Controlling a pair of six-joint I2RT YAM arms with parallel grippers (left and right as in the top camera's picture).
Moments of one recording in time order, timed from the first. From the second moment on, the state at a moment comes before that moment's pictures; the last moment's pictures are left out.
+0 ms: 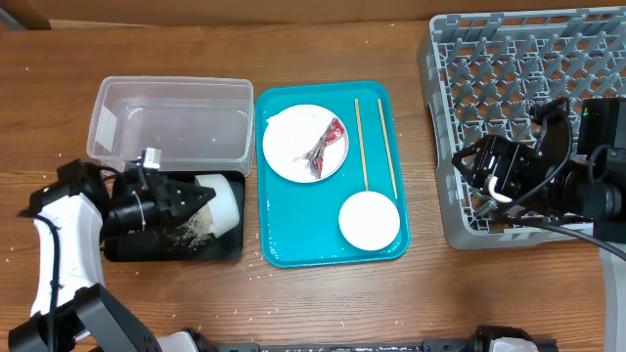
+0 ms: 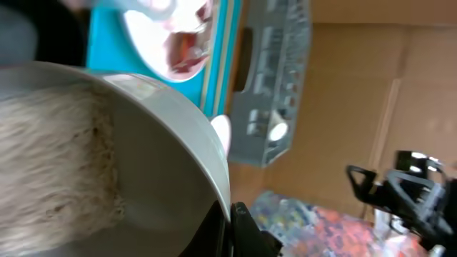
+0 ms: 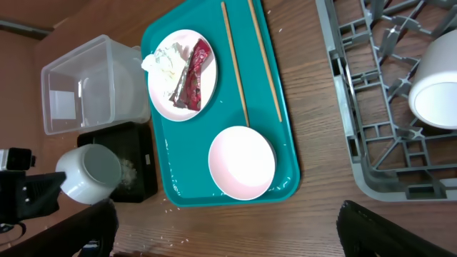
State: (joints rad) left arm 0.50 1.51 1.01 -1.24 1.16 0.19; right arm -0.08 1.20 1.52 -1.40 -0.46 0.28
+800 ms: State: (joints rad) left arm 0.50 1.58 1.00 -1.26 1.33 0.33; right arm -0.08 1.20 1.52 -1.40 -0.46 0.28
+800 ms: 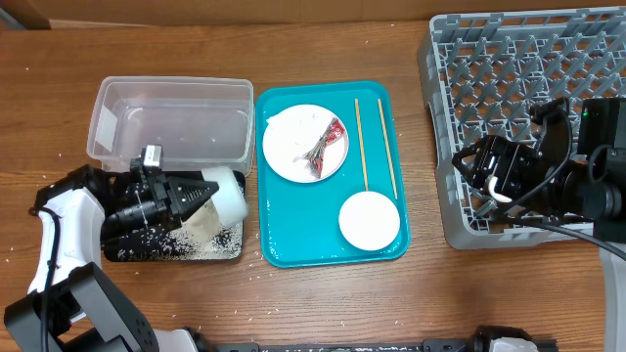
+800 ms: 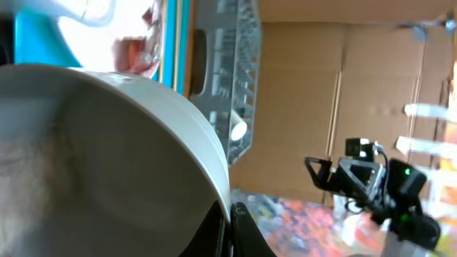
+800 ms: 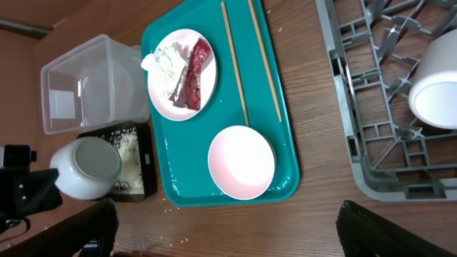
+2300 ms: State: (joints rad) left arm -0.12 1.36 1.01 -0.90 0.73 -0.39; right arm -0.08 1.20 1.52 -1.39 -0.46 0.28
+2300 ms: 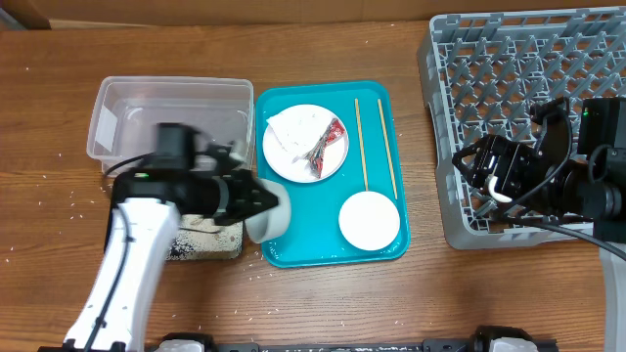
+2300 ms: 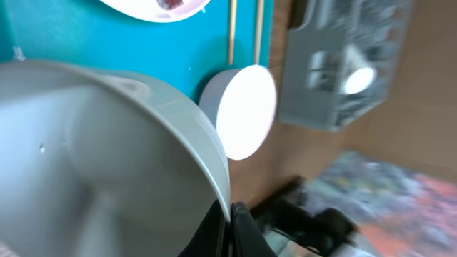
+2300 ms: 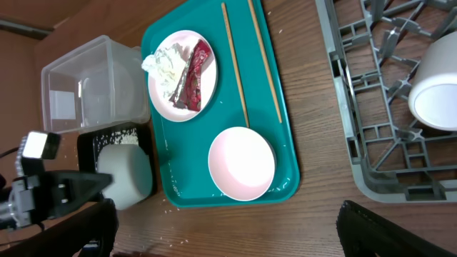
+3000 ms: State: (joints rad) left arm -0.62 1.55 1.19 -0.90 -0.01 -0.61; right arm -0.08 1.20 1.52 -1.39 -0.46 0.28
